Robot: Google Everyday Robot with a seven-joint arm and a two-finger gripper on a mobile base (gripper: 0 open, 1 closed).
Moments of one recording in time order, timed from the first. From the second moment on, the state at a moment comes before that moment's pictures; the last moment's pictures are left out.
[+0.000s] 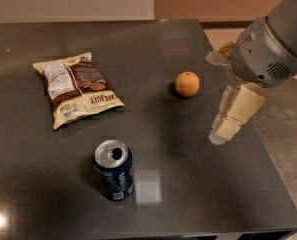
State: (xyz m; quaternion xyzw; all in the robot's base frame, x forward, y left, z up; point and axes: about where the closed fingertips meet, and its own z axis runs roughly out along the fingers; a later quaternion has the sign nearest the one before) arm 0.435 -0.121 0.958 -0.65 0.72 0.10 0.23
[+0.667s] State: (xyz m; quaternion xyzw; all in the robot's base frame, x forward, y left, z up) arm 0.425 -0.051 0.927 -0.68 0.67 0.16 0.24
